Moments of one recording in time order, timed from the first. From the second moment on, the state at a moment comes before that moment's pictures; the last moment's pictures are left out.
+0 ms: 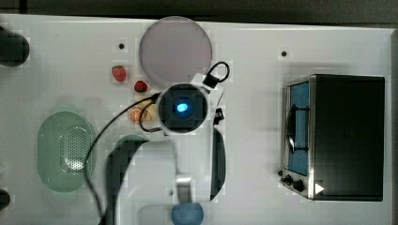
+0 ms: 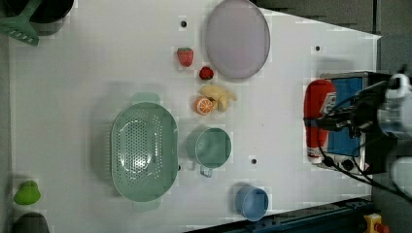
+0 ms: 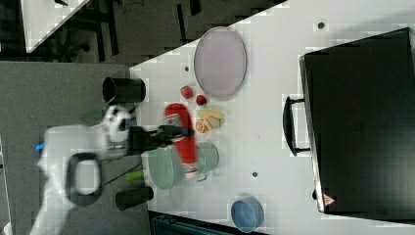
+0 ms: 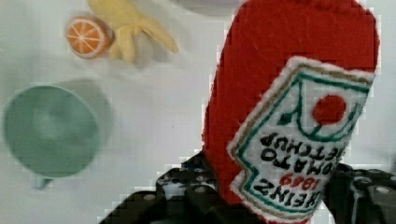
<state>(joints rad) -0.09 -0.10 0.17 -2.21 -0.03 0.49 -0.97</state>
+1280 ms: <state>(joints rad) 0.02 0.31 0.73 -2.16 0.08 0.92 -0.05</state>
